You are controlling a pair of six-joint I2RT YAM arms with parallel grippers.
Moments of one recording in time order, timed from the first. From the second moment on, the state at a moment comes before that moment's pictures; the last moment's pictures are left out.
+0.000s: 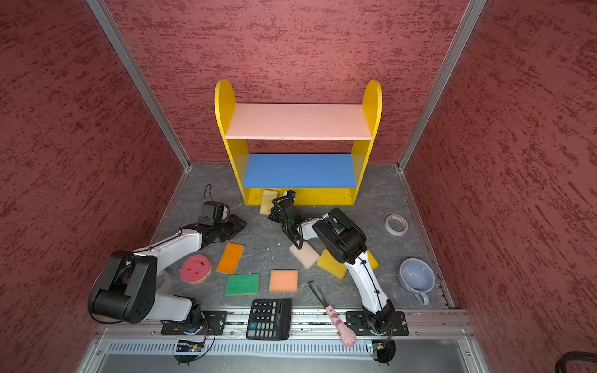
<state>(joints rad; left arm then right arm) -0.19 1.41 0.68 -0.15 0.23 -0.80 0.71 2.26 1.25 0.55 0.01 0.94</state>
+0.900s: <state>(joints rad) -0.22 1.31 0.79 -0.18 0.31 -0.82 0.67 2.17 0.90 1.23 -0.74 1.31</state>
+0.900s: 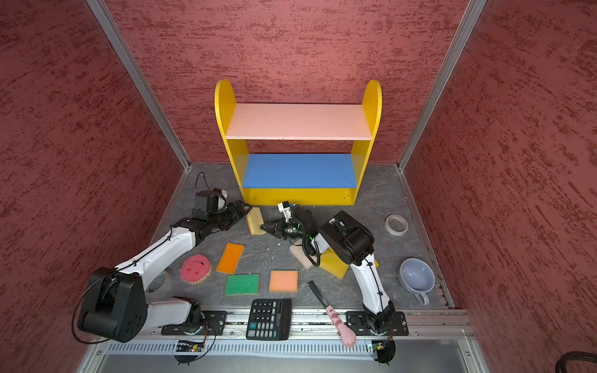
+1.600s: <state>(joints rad) -0.31 1.37 0.95 -0.28 0.27 -0.80 0.67 1.93 0.80 0.96 -0.62 1.11</state>
